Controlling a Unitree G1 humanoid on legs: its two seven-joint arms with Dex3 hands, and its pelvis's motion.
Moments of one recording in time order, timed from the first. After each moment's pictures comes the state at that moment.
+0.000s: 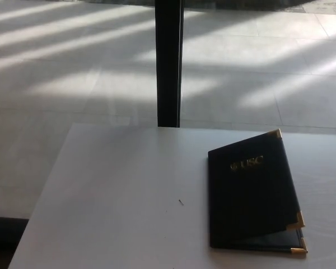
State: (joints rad) left_arm 0.07 0.48 0.50 1.07 -0.13 -0.04 -0.10; right_arm 0.30 -0.32 -0.56 0.64 0.14 0.05 0.01
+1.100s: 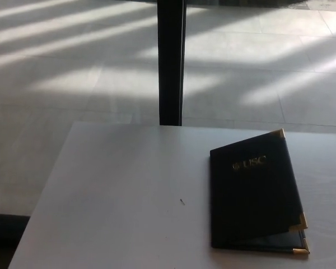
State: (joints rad) left_arm -0.02 0.54 0.89 1.21 -0.36 -0.04 -0.14; right_arm -0.30 -0.63 -1.09 0.20 0.56 0.31 -0.17
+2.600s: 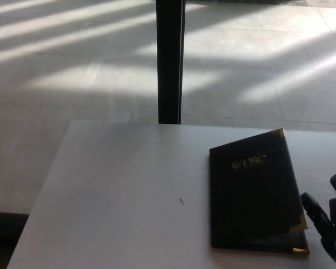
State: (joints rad) left_arm -0.04 0.58 0.84 1.24 -0.49 -0.03 -0.15; right_arm -0.25 -0.01 -0.38 0.07 0.58 0.46 -0.28
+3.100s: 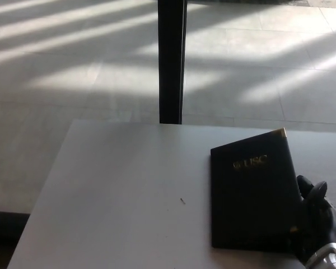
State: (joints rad) left_arm -0.05 0.59 0.84 1.25 -0.50 -0.03 -0.15; right_arm -0.20 0.08 -0.26 0.05 0.51 0.43 -0.28
